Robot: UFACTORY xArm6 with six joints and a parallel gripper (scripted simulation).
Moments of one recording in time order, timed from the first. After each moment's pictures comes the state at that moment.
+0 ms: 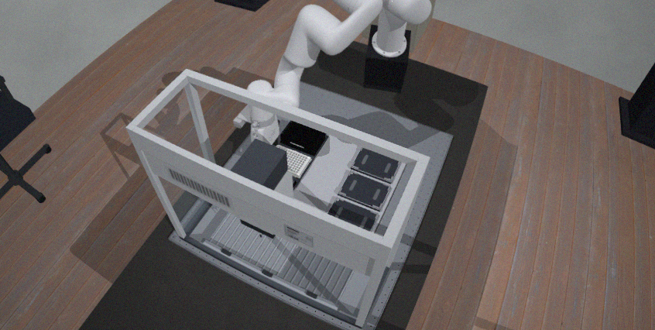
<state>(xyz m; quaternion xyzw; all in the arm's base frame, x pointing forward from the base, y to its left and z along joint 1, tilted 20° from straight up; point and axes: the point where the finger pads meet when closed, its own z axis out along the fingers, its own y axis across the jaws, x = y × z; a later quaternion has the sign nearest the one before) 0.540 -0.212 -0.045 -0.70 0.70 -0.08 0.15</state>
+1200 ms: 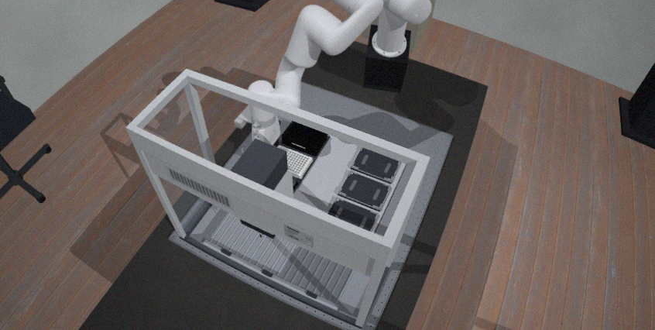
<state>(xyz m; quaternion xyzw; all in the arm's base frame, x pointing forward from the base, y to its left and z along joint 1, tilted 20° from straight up) 0.539 -0.208 -0.045 -0.70 0.70 -0.08 0.15</state>
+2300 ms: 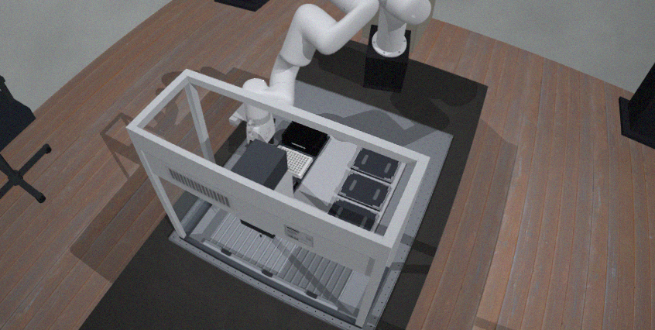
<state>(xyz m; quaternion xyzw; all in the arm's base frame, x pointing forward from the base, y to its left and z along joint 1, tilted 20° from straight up) 0.540 -0.228 -0.046 -0.70 0.70 -0.08 0.15</state>
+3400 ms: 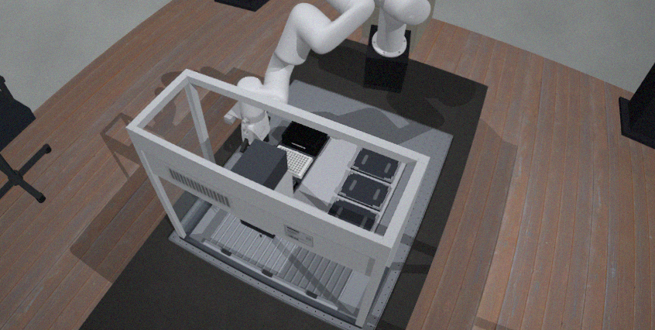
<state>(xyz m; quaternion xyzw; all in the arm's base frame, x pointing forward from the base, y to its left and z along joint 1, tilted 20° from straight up) 0.540 -0.247 -0.048 -0.70 0.70 -0.08 0.15</state>
